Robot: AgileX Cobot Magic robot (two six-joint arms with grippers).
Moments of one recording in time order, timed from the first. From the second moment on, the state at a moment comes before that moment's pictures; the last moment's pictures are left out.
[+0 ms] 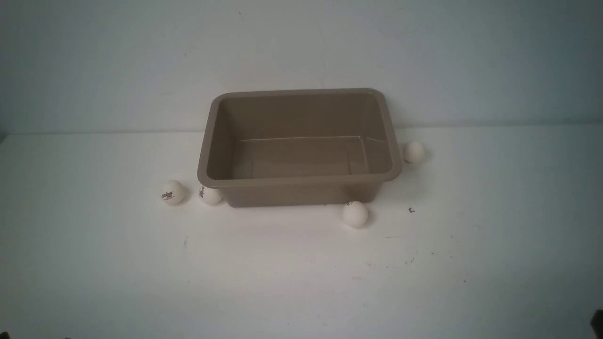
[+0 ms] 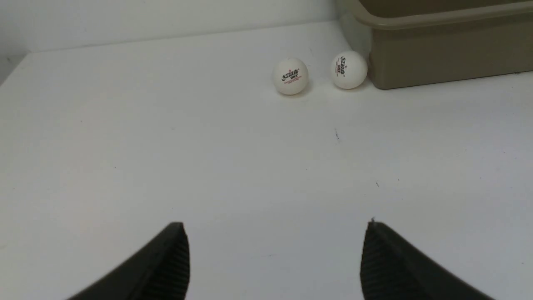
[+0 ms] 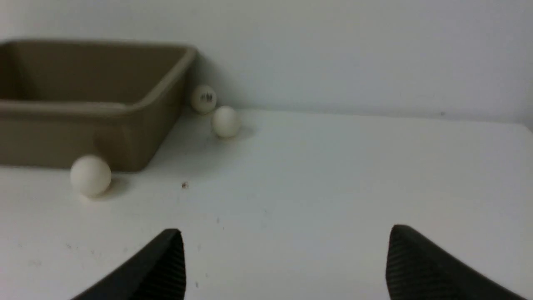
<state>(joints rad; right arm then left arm) 0.05 -0.01 0.02 0.19 0.29 -0.19 -0.08 -0.01 0.03 0.01 0.38 0.00</state>
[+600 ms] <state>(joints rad) 0.05 0.01 -0.53 0.36 0.67 -0.19 -0.08 -0.01 0.03 0.01 0.38 0.00</state>
